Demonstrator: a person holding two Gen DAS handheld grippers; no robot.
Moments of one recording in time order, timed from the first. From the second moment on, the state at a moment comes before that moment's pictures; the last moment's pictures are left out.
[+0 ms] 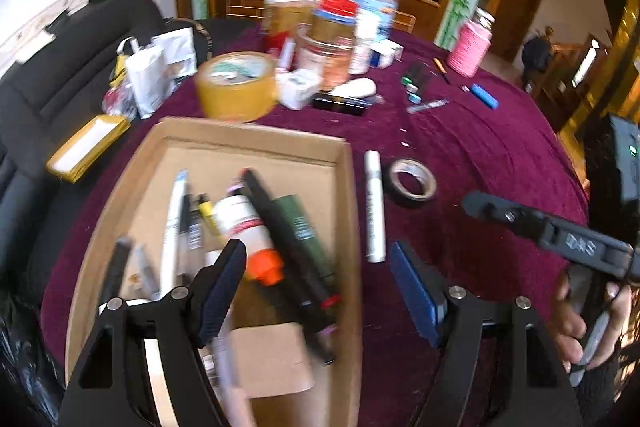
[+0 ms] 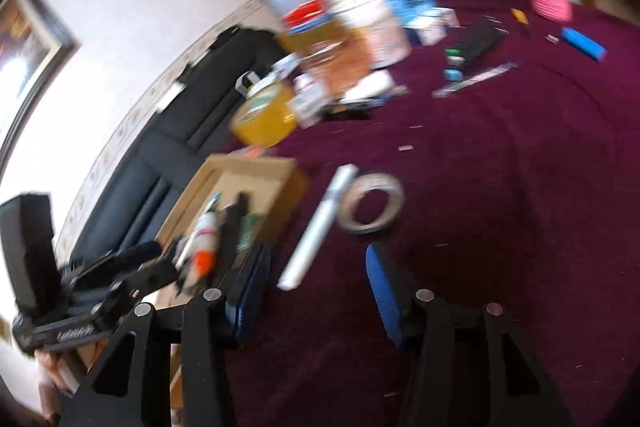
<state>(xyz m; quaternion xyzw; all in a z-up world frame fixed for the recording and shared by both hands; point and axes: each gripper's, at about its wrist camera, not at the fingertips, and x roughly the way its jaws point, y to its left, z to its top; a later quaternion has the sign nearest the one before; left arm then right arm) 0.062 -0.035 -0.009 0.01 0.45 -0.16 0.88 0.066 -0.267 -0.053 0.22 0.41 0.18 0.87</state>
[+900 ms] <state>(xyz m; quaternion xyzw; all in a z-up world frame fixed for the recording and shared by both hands) 0.119 -0.140 -0.081 0.13 0.54 -0.17 0.81 0.067 -0.294 -0.068 0.24 0.42 0.11 0.87</state>
